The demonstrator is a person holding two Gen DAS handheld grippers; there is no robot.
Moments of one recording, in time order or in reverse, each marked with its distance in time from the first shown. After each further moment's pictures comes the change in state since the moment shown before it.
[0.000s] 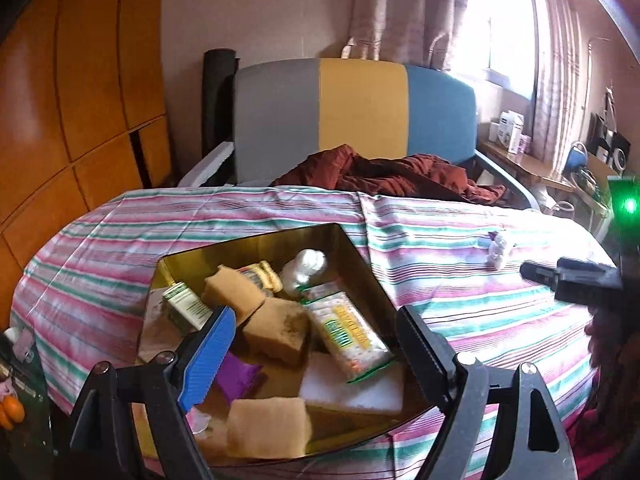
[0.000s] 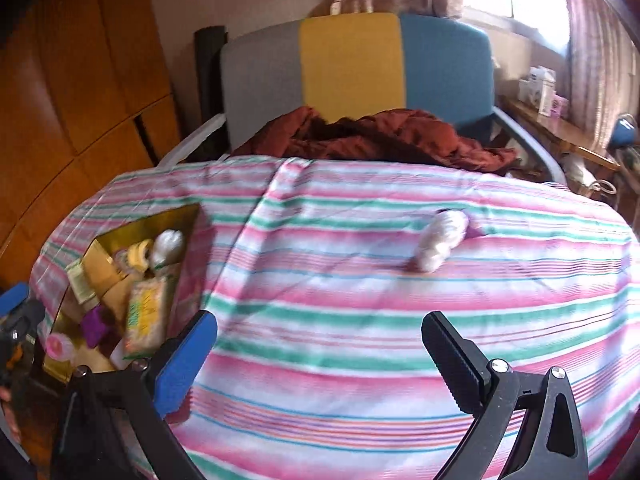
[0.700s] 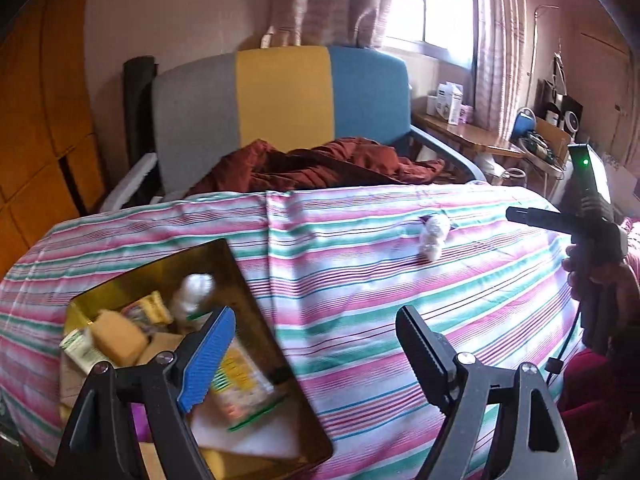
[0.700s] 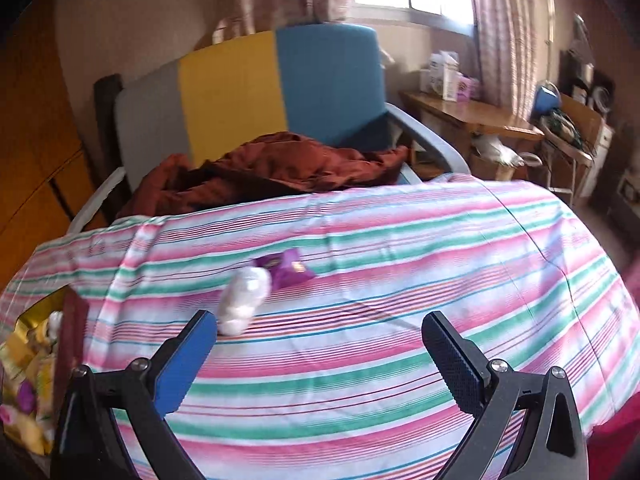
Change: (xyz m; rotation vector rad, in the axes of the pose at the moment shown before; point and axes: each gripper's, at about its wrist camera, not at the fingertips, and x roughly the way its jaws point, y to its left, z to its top) left arm 0.040 -0.093 0.025 0.137 0.047 -0.185; right arm 0.011 -0.174 0.029 0.218 -0.046 -0.217
